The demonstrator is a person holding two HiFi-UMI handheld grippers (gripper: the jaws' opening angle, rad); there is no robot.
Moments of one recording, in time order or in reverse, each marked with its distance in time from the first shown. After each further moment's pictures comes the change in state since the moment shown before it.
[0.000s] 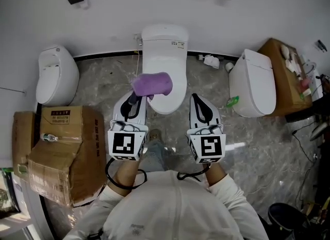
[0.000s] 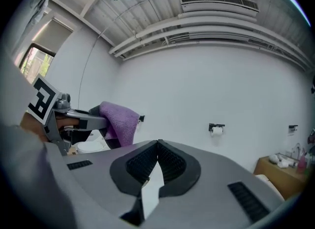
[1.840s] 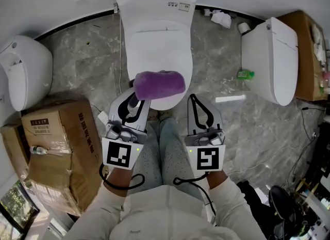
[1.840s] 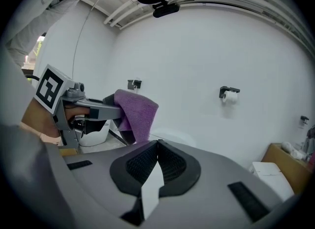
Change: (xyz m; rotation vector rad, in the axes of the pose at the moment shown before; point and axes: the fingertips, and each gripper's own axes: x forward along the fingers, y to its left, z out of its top) left arm 0.227 0.035 -0.210 -0.083 0.102 -0.235; right arm 0.210 -0.053 -0.216 0.034 0.244 0.021
